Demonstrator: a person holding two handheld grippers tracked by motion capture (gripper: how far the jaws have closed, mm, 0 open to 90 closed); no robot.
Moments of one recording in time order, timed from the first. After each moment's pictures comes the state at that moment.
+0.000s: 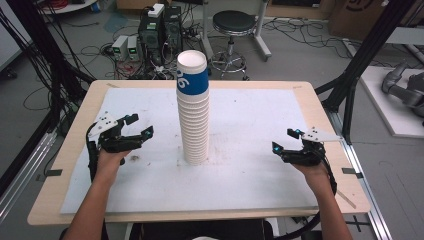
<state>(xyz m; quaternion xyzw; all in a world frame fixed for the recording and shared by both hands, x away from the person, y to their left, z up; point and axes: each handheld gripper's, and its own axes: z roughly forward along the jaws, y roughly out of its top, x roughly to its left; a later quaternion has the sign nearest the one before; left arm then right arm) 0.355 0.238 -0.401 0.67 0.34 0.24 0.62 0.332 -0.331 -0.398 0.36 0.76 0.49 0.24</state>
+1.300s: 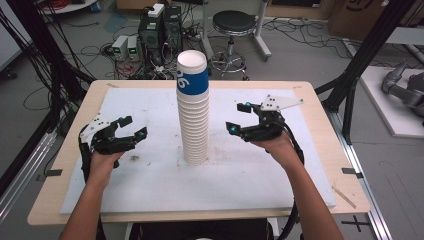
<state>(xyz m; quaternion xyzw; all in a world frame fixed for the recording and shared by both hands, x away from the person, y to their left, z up) 0.348 0.253 -0.401 0.67 0.36 0.22 0.61 0.365 -0.209 -0.314 0.21 0.78 0.58 0.13</state>
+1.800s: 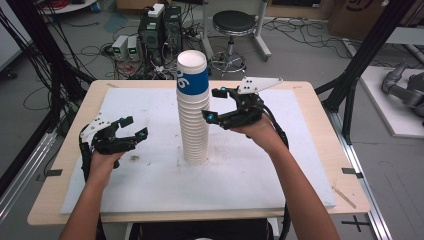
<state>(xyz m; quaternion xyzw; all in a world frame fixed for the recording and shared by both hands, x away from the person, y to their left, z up) 0.348 0.252 -0.399 0.67 0.36 0.22 0.61 0.378 -0.152 -0.271 0.14 0.78 0.60 0.10</state>
